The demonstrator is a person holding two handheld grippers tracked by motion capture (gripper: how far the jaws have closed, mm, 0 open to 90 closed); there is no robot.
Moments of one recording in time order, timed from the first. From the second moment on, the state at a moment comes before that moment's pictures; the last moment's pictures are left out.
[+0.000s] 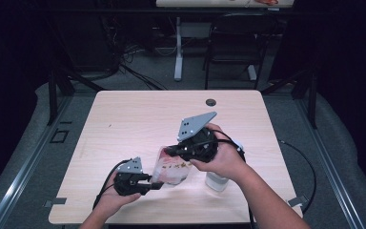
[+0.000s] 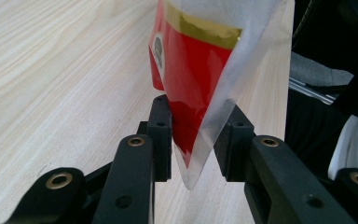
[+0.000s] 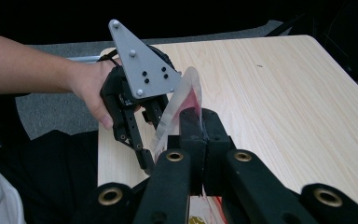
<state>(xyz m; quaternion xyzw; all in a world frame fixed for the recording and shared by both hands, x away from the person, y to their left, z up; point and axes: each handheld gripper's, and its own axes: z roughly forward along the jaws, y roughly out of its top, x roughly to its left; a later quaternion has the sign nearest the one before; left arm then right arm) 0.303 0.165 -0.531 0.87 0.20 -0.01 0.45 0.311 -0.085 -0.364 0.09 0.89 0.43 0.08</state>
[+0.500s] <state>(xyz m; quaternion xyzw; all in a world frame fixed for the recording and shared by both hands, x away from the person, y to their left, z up) 0.301 0.167 -0.526 0.88 0.21 -0.02 0.44 0.310 -0.095 -0.369 0.11 0.89 0.44 0.09</state>
